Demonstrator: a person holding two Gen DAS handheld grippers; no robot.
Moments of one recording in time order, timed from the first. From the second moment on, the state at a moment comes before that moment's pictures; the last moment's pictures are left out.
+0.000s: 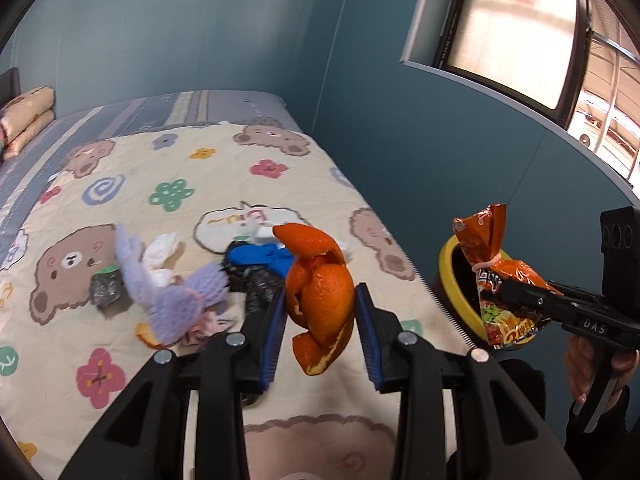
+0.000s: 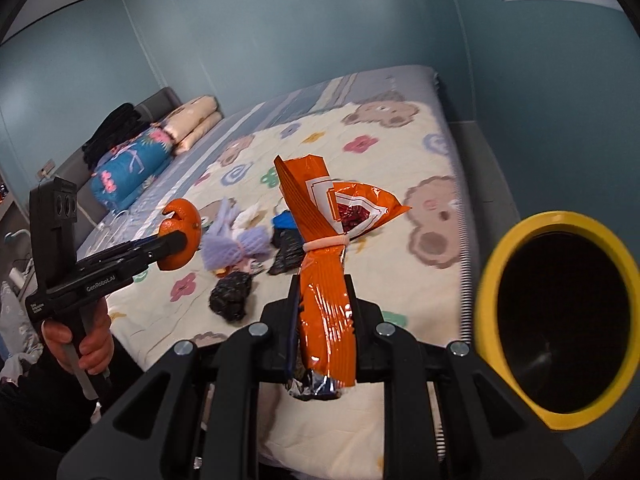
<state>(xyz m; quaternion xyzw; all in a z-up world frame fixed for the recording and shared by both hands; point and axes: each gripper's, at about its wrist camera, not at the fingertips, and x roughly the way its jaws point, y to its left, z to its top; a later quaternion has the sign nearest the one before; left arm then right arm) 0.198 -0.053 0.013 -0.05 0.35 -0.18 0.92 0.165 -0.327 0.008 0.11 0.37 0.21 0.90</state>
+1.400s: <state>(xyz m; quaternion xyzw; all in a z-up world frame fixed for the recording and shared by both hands) 0.269 -0.335 -0.031 0.00 0.41 -0.35 0.84 0.197 -0.541 -0.026 0.20 0.36 -0.02 0.91</state>
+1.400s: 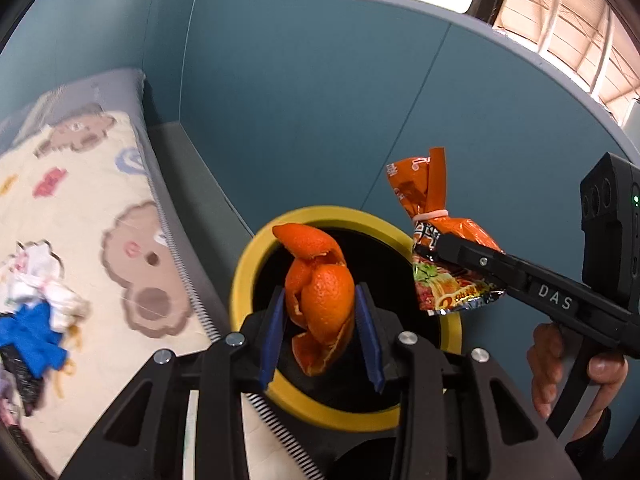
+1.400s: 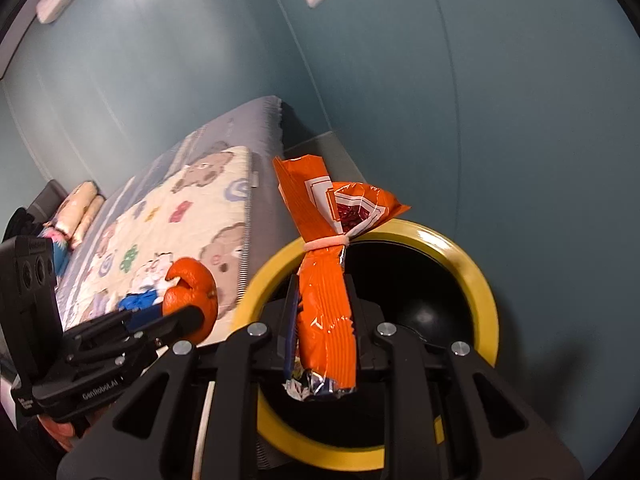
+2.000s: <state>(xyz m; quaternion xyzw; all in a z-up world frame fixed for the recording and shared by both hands) 0.284 -0.333 -0.052 -0.04 0.43 -0.34 0.83 0.197 -0.558 -0.036 0.23 0.36 -0.06 0.91</state>
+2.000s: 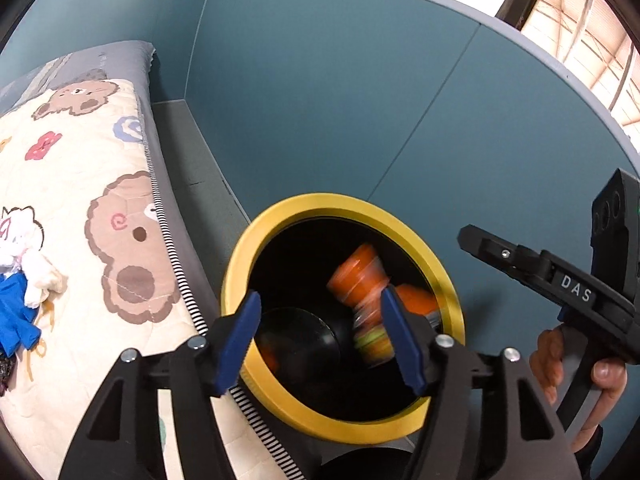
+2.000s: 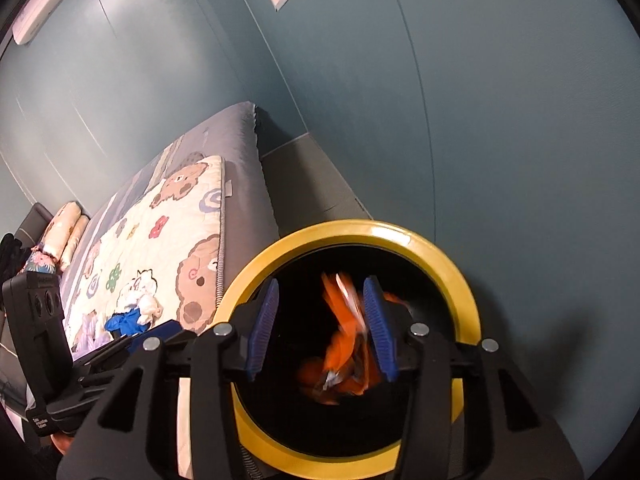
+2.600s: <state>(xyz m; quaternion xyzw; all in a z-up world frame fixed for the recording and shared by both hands) 0.282 -0.227 -0.021 -0.07 0.38 -0.25 0.89 0.172 -0.488 -0.006 0.19 0.33 0.01 0.93</state>
